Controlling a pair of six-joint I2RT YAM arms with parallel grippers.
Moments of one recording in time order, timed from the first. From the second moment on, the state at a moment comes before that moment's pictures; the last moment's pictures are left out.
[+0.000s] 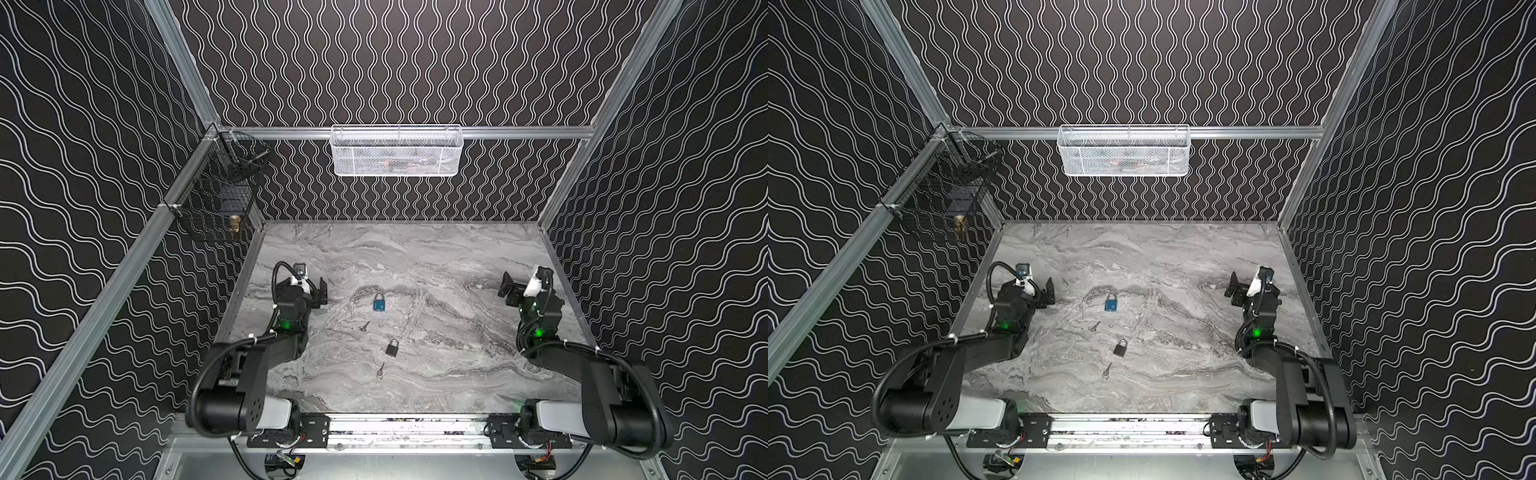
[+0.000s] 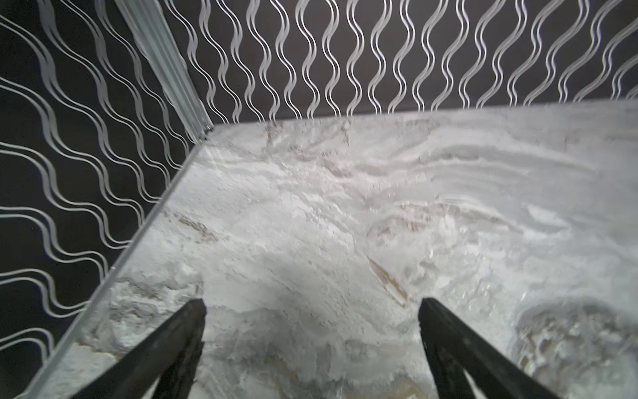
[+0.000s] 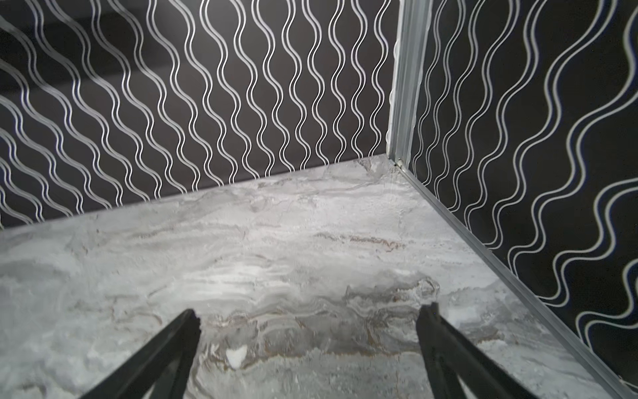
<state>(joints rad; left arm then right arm) -0.08 1.36 0.39 0.70 -0.20 0.04 -0.05 1.31 0.34 0.81 0.08 0.14</state>
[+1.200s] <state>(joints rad) -0.16 0.87 0.55 -0.15 0.23 -0.57 0.37 0.97 0.66 -0.26 -0.05 0.55</state>
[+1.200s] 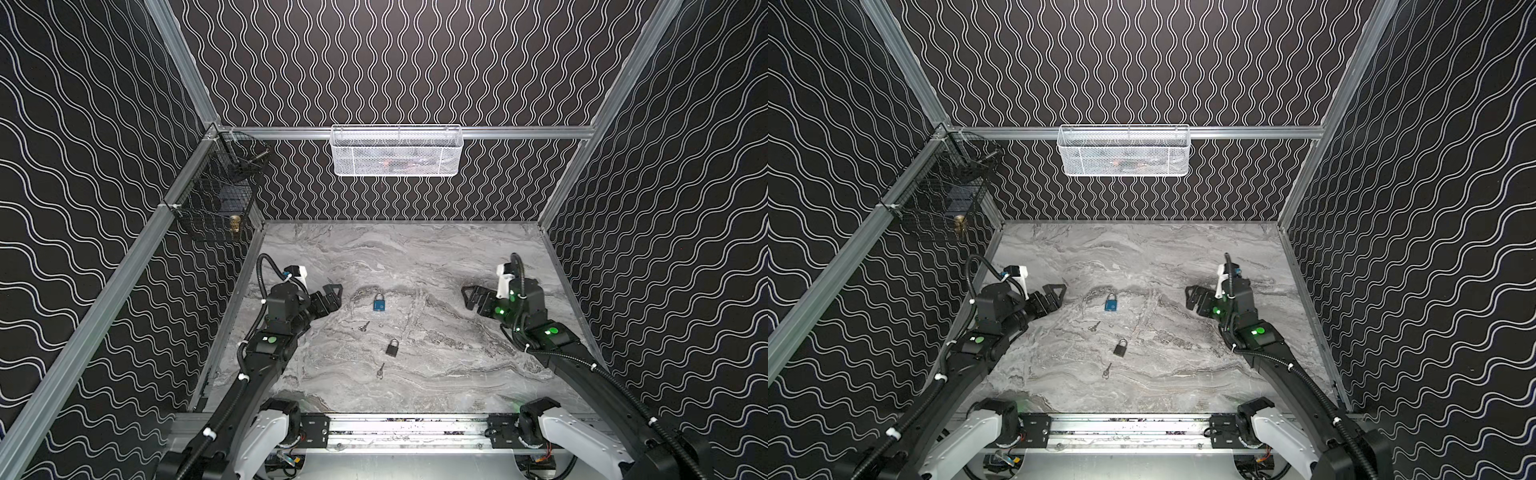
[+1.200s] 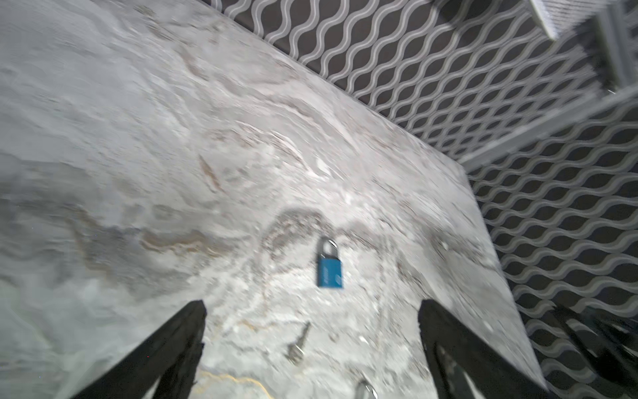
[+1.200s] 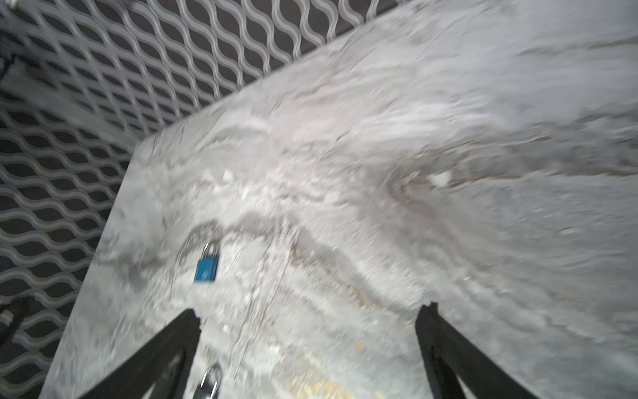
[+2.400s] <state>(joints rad) -0.43 0.70 0.51 -0.55 0.19 -0.67 1.31 1.56 0.95 -0.46 0.21 0.75</state>
